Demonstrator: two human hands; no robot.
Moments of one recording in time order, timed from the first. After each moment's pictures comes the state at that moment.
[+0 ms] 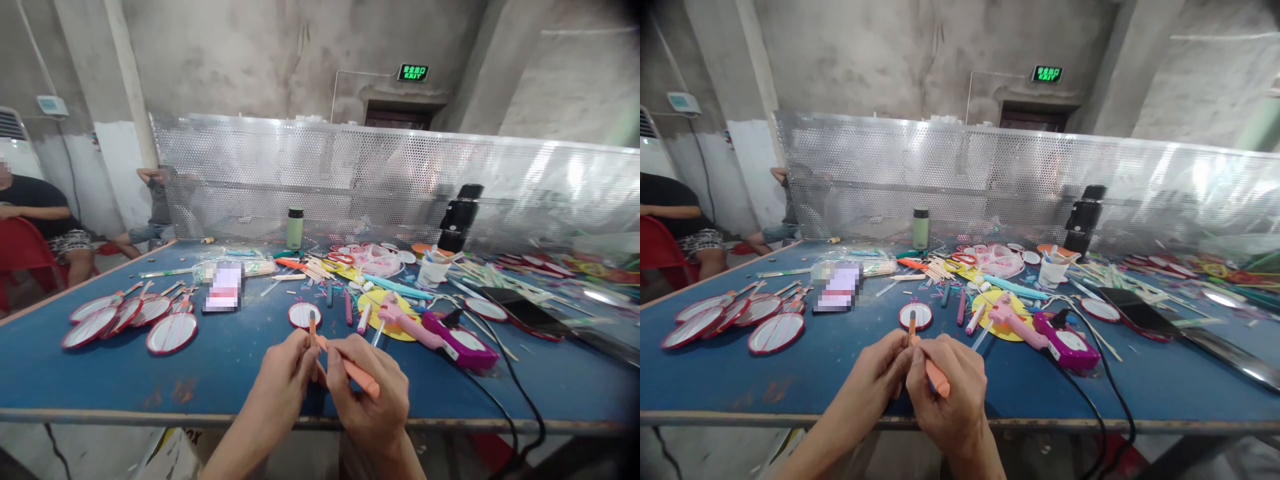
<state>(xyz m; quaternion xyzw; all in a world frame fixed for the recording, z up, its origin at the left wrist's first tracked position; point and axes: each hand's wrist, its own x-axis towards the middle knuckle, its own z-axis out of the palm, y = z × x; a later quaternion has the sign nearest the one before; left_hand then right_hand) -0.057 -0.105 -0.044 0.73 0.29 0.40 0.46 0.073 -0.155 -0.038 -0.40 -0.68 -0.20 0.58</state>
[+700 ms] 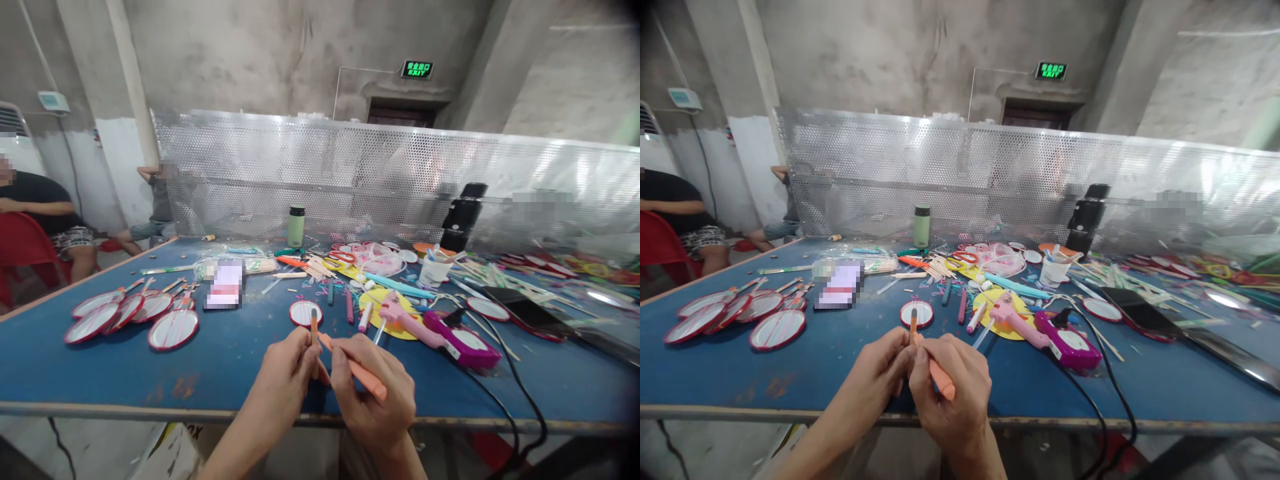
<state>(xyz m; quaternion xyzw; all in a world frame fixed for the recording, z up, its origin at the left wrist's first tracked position) -0.059 -0.106 -0.044 0.74 0.31 0.39 0.45 0.072 -0.156 -0.037 -0.40 -0.67 -0.21 0.59</state>
